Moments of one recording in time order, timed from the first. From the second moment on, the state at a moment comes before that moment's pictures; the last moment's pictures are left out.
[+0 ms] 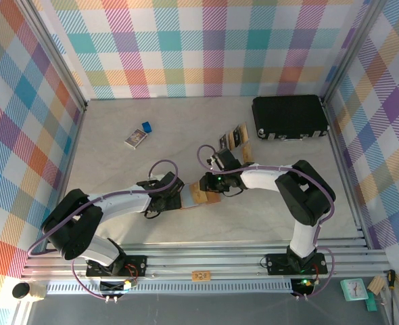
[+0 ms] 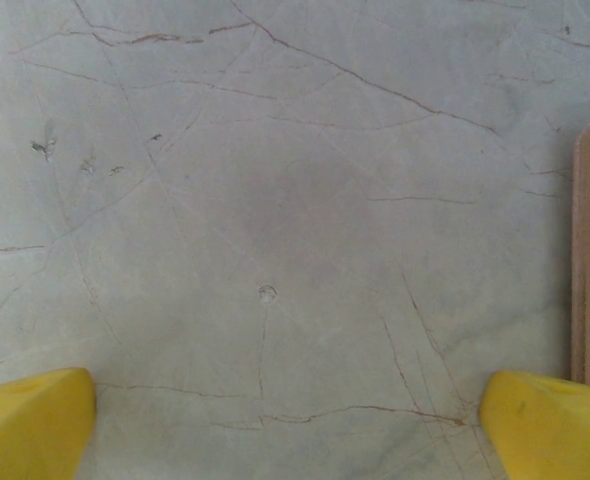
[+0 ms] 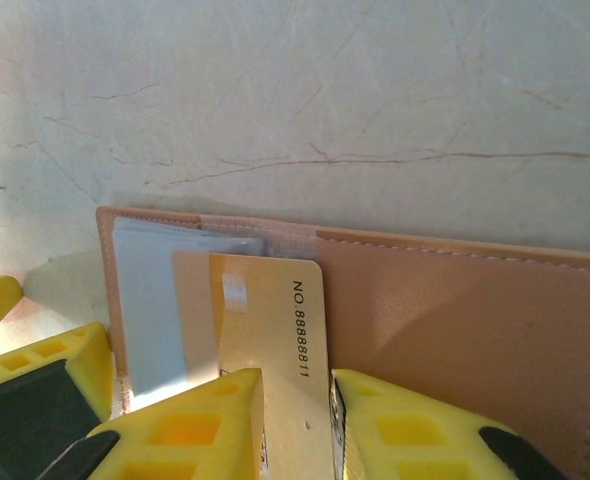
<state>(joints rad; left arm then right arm) -0.71 1.47 0.68 -0.52 -0.32 -0.83 0.70 1.82 0.97 -0.13 -0.40 0.66</state>
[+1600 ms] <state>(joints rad) -0.71 1.50 0.69 -0.52 -0.31 -0.83 0.75 1.89 1.09 -0.27 -0.32 0.57</state>
